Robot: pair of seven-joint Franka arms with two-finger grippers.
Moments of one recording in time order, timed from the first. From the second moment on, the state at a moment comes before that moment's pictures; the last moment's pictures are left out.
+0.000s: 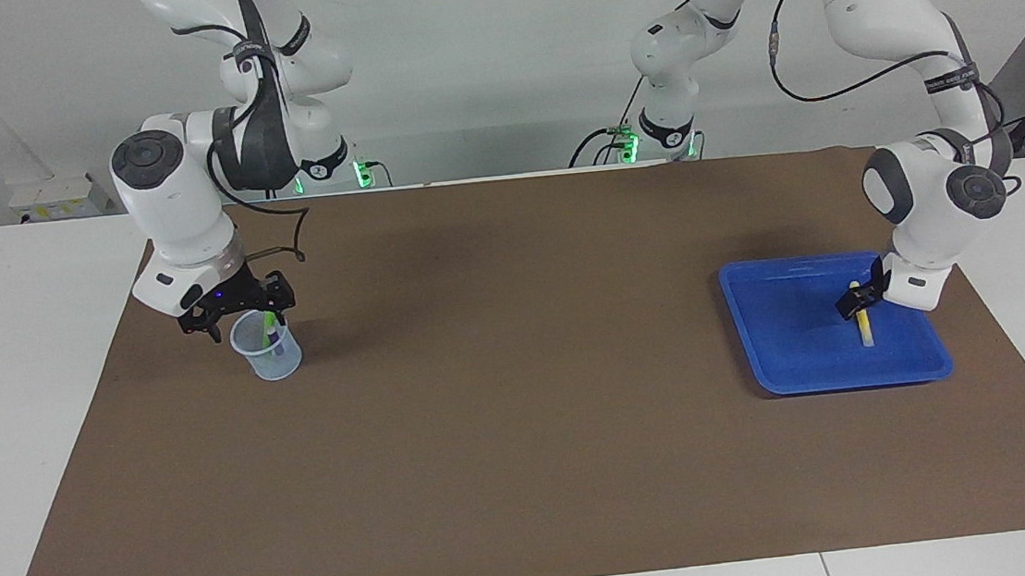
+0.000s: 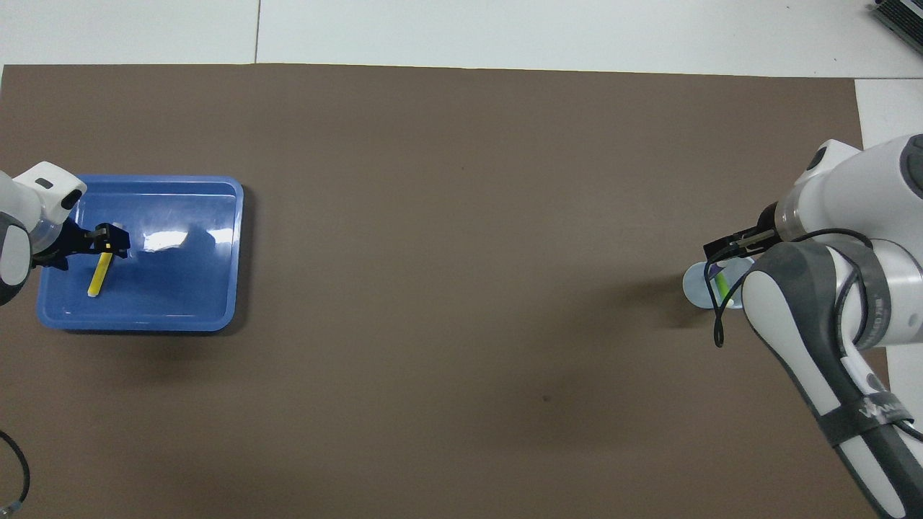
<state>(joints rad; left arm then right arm) 0.41 0.37 -0.22 -1.87 0.27 2.14 -0.16 0.13 0.07 -0.12 -1.96 -0.10 2.03 -0.18</state>
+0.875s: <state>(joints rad) 0.26 0.20 -0.25 -1.79 -0.03 1.87 -0.41 0.13 0.07 -0.11 -1.96 -0.10 2.03 -0.18</state>
